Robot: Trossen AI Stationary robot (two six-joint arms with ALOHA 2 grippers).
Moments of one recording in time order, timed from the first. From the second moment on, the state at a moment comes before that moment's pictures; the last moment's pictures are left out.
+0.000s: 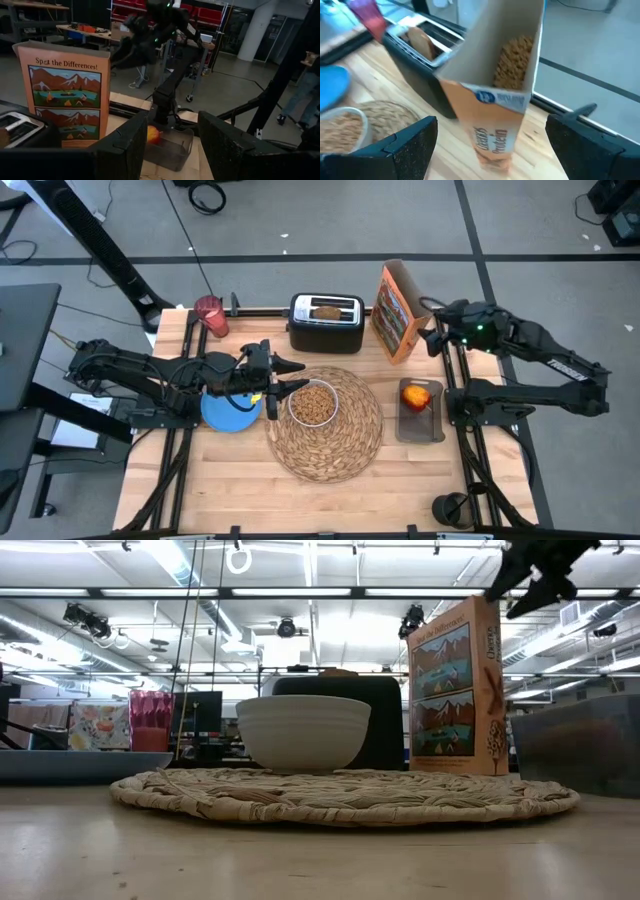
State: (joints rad) left arm -0.19 1.17 1.02 0.13 -0.37 -0.22; right arm -0.41 0.67 0.99 -0.91 0.34 0.36
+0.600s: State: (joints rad) left arm -0.14 1.13 1.17 -0.54 -0.36 -0.43; right arm -0.21 0.90 1.46 -0.92 0.22 0.27
